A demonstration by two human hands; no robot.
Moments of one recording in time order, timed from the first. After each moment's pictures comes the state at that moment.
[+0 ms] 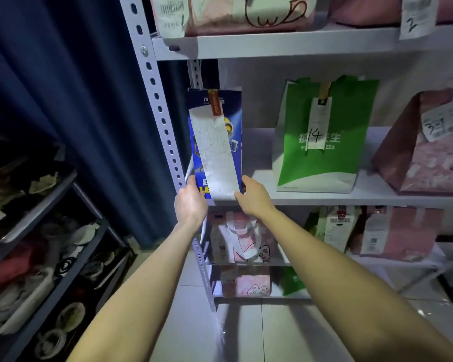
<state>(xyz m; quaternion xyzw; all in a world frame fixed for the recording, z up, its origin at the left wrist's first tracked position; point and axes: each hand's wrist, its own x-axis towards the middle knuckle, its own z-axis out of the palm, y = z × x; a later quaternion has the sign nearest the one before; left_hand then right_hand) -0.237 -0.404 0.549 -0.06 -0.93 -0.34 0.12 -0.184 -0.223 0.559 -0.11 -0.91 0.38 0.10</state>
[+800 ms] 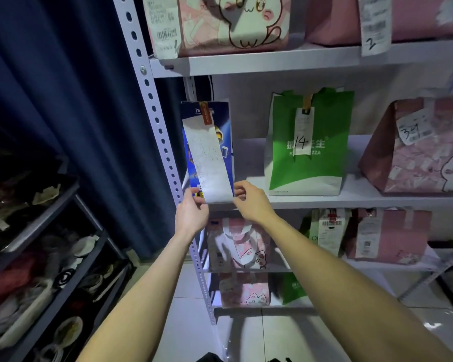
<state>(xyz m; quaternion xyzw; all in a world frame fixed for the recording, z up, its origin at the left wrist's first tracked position) -0.210 -0.409 0.550 -0.08 -0.90 -0.43 0.04 -0.153 -0.215 0.571 -0.09 -0.88 0.44 0.12</state>
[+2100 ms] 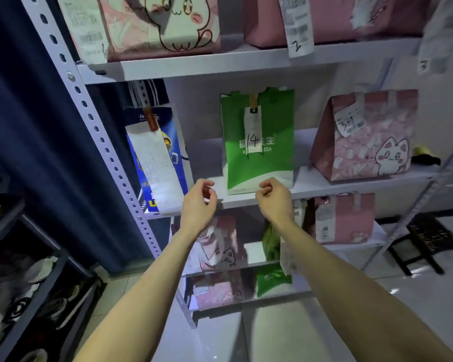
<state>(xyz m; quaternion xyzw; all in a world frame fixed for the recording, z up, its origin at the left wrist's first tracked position) -0.171 -0.299 0.569 -0.27 -0.83 -0.48 0.07 -0.075 -0.094 0.560 -0.29 -0.83 0.39 0.29</state>
